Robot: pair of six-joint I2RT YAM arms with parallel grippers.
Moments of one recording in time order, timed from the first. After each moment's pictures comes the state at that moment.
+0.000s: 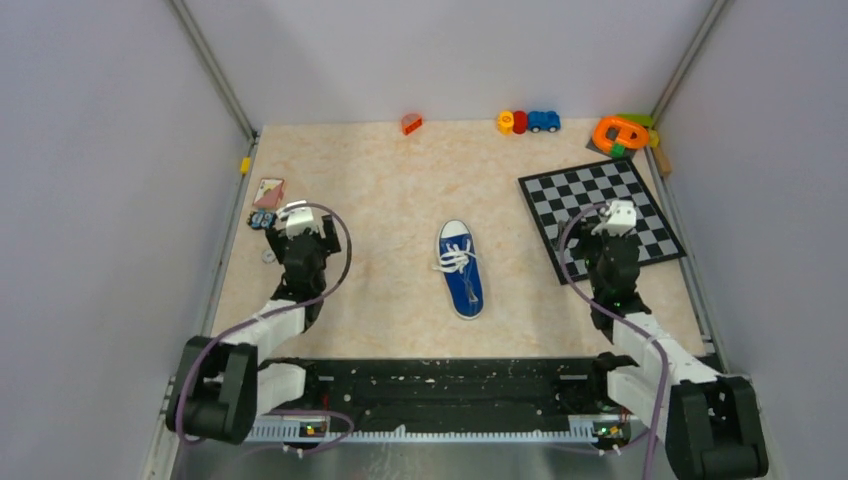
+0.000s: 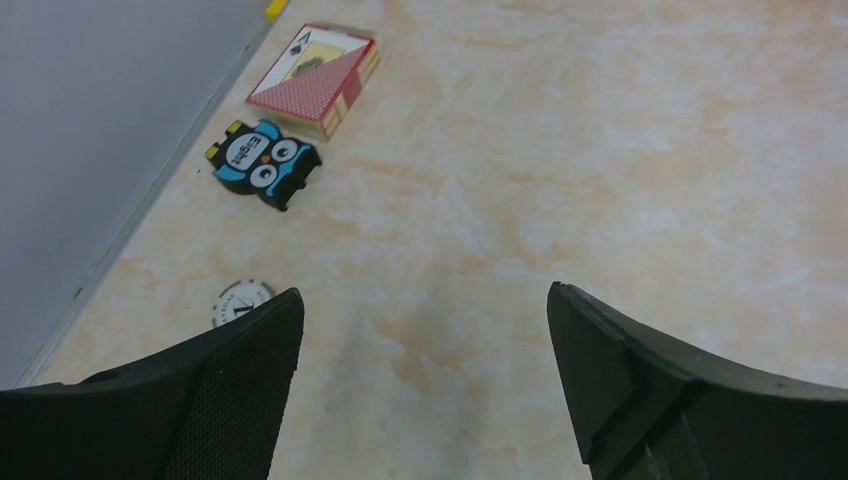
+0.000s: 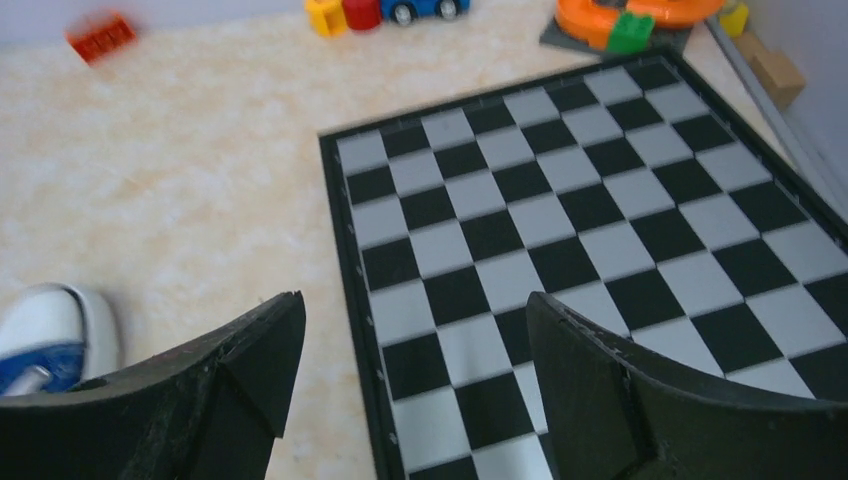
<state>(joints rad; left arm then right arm) -0.21 1.07 0.32 0.57 -0.47 -0.08 0.14 0.91 0.34 0.46 0.14 0.17</state>
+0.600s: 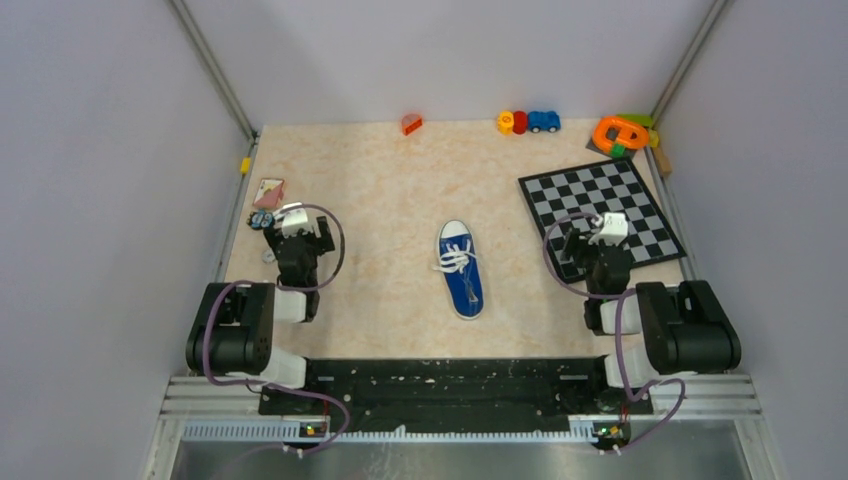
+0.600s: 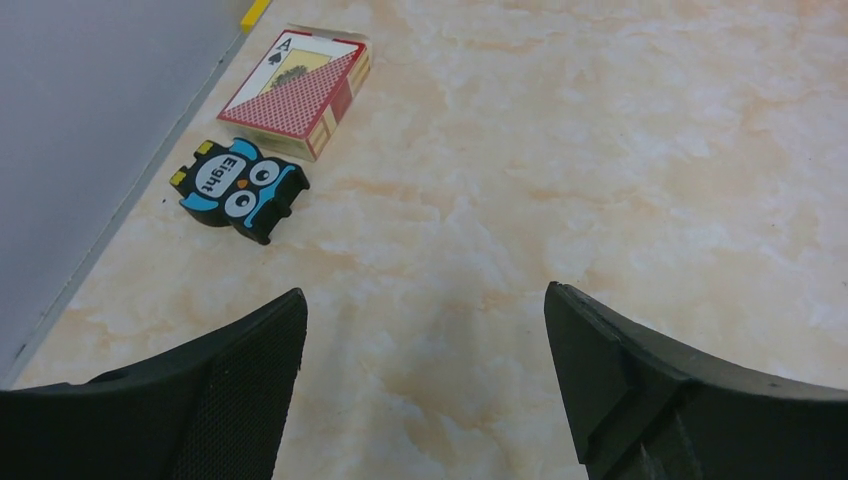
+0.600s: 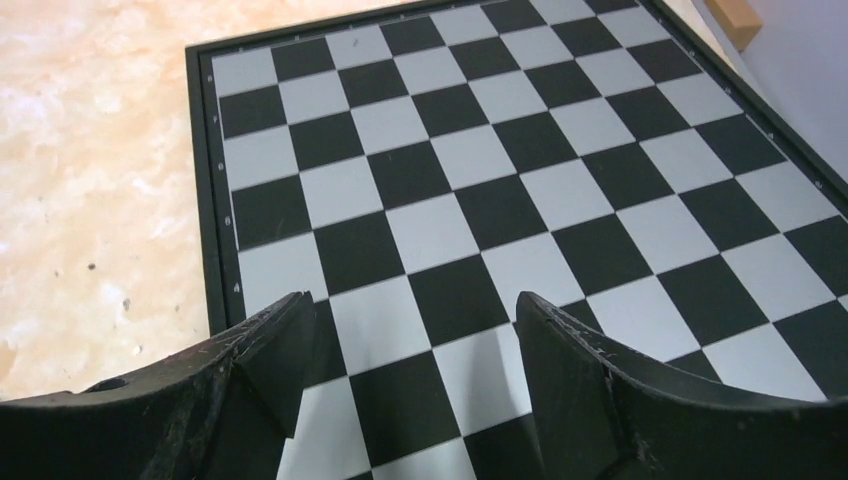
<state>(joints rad) -0.02 1.47 0.28 1.02 -0.27 -0.02 0.03 1.45 0.14 1.14 0.12 0.02</state>
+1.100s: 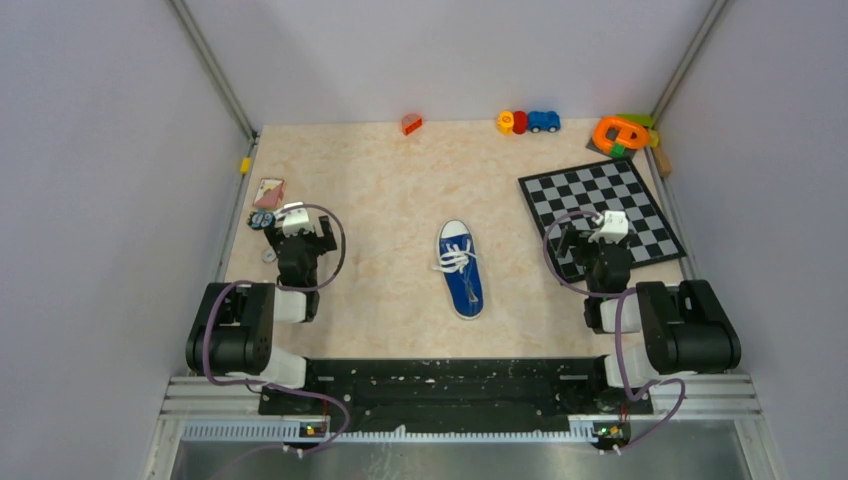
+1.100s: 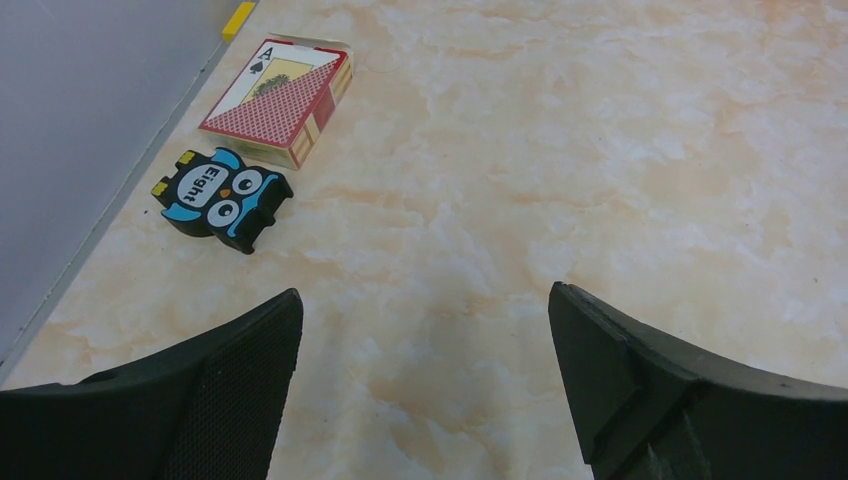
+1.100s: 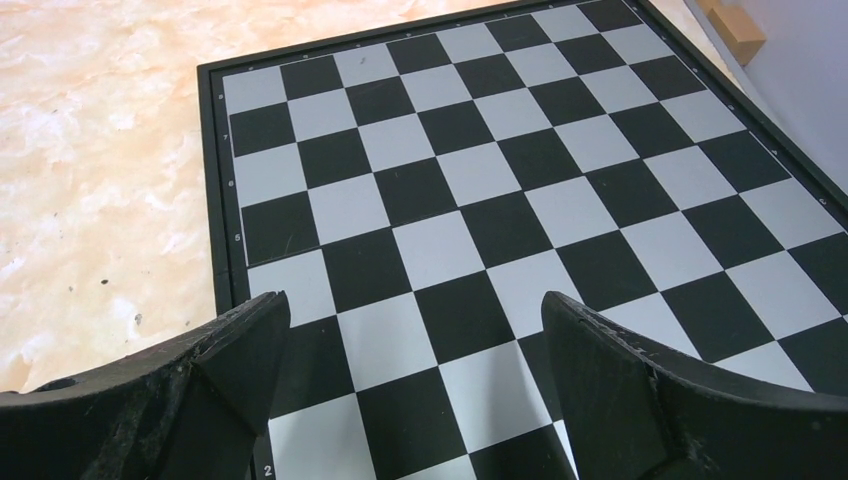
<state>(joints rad) -0.02 1.47 0.28 1.05 -0.23 -0.02 0.03 1.45 0.17 1.15 0.11 0.03</state>
